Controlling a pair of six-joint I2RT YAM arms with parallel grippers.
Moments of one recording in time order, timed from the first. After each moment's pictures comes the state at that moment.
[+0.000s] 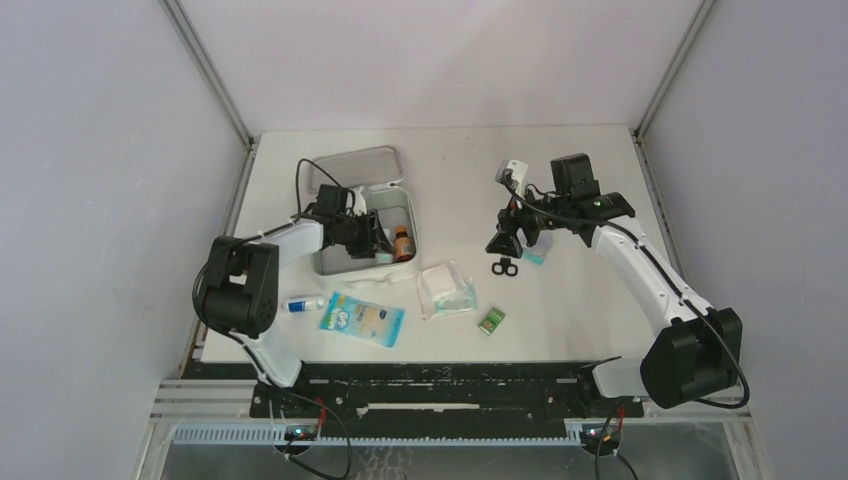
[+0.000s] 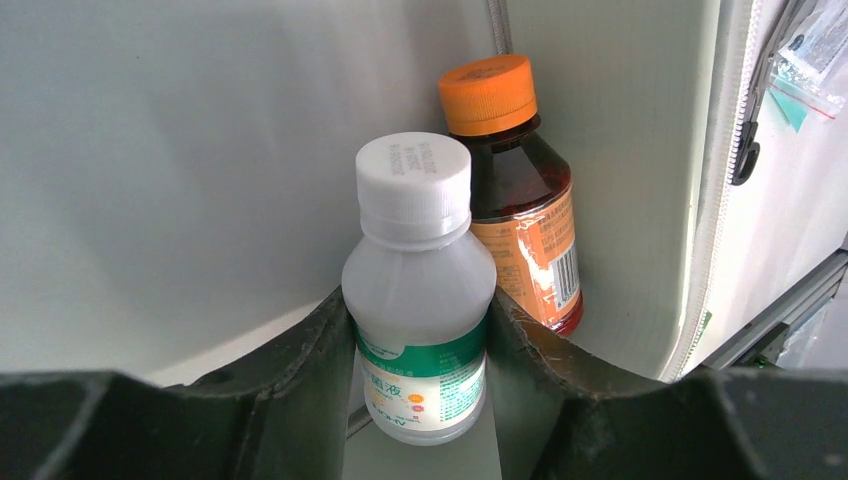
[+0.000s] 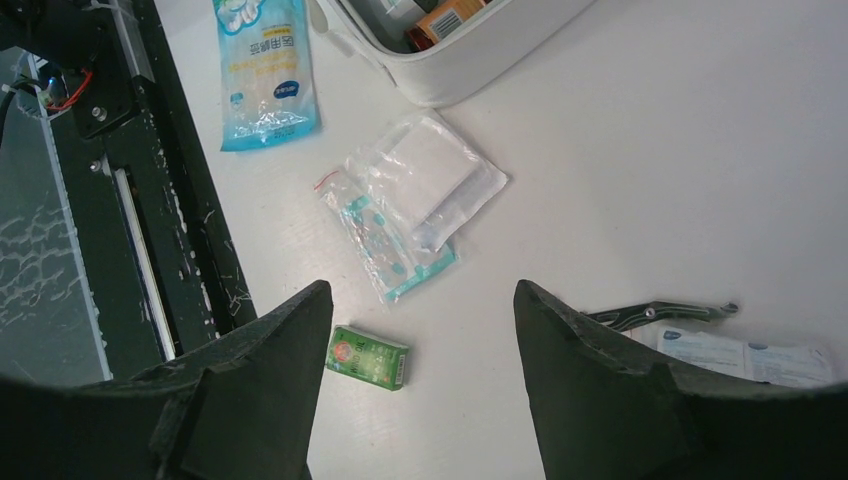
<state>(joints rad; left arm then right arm) -0.22 1.73 0.97 -0.23 0.46 -0.39 0.28 1.34 1.17 -0.69 -0.82 -0.43</state>
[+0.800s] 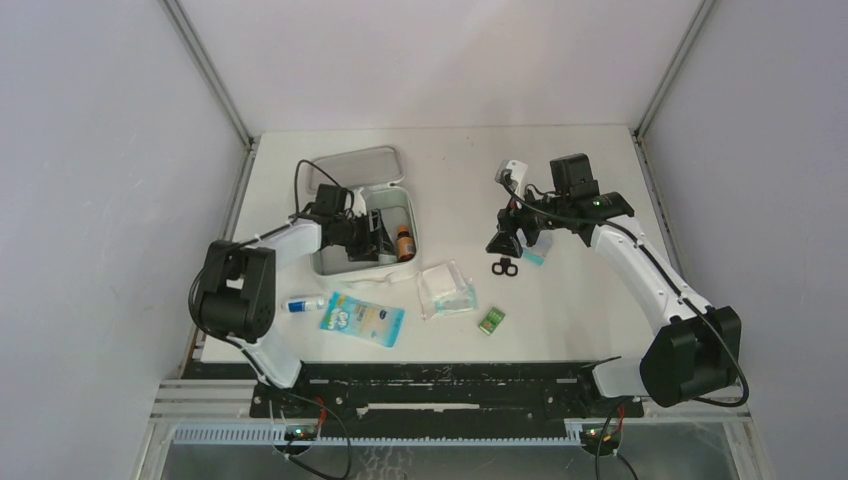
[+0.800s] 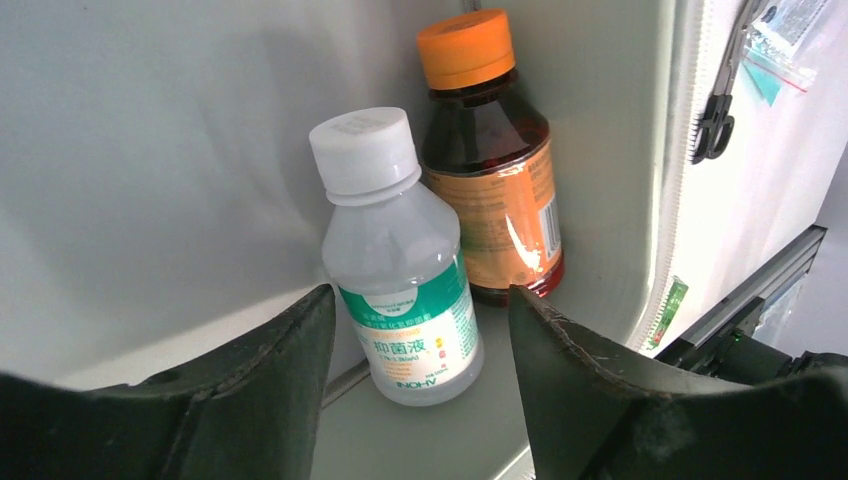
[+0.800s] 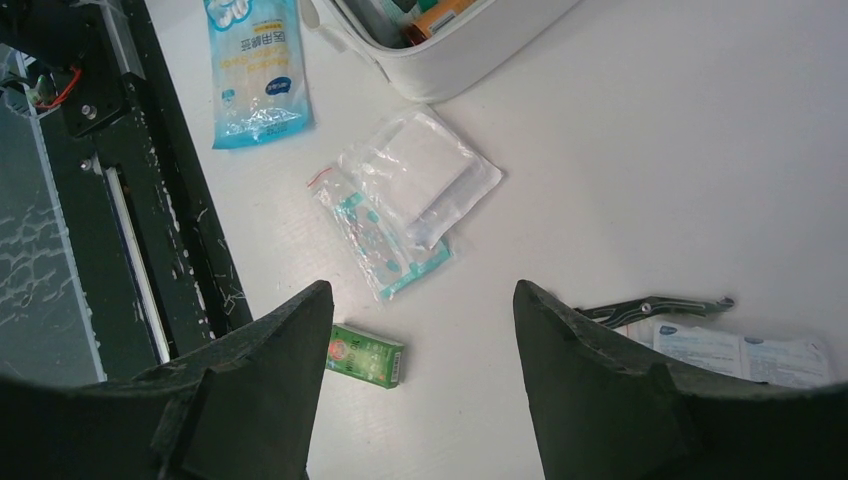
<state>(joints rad) -0.22 1.70 0.97 -0.28 0.49 -0.40 0.28 1.35 1.17 -0.69 -0.80 -0.43</state>
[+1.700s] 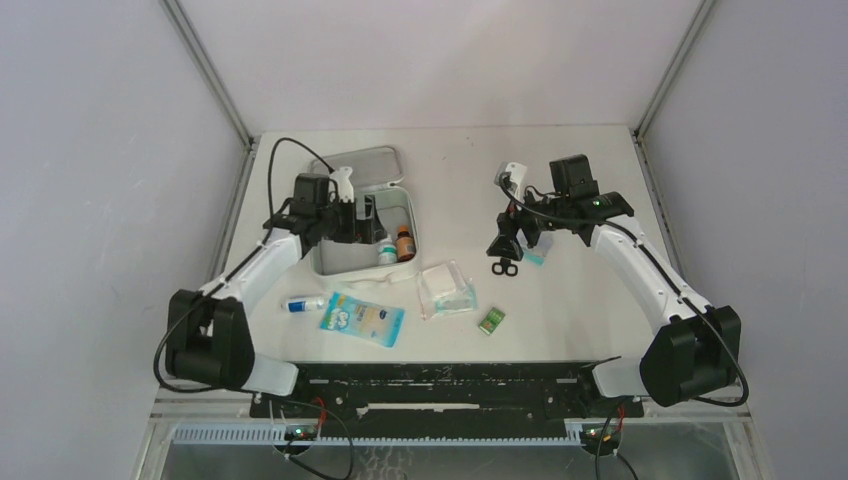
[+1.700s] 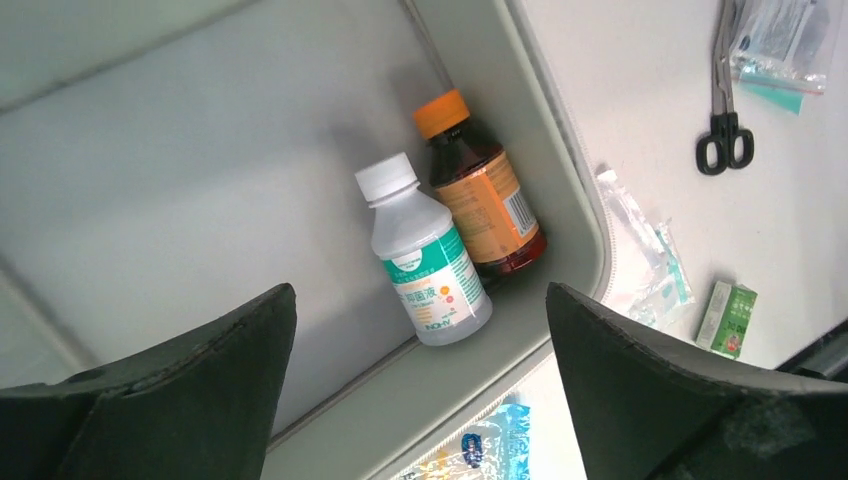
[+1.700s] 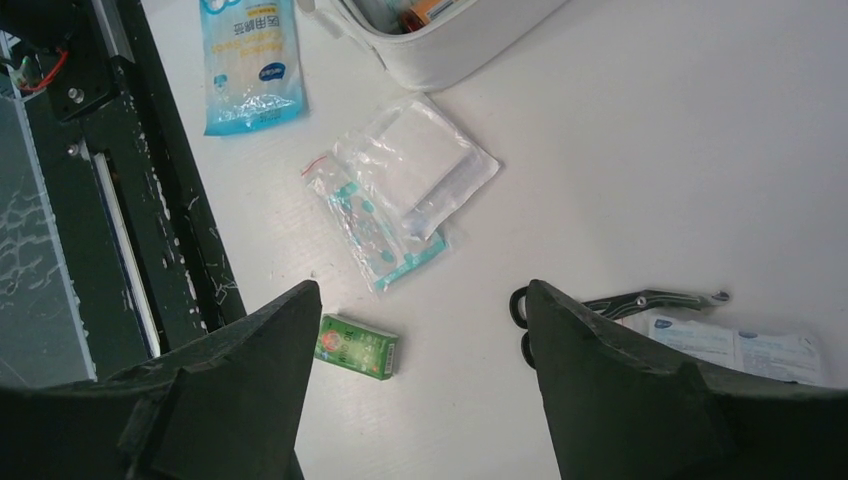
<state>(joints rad) -0.22 1.44 0.97 -0.33 0.34 -0.20 0.28 1.35 1.17 -0.70 -0.79 -0.46</state>
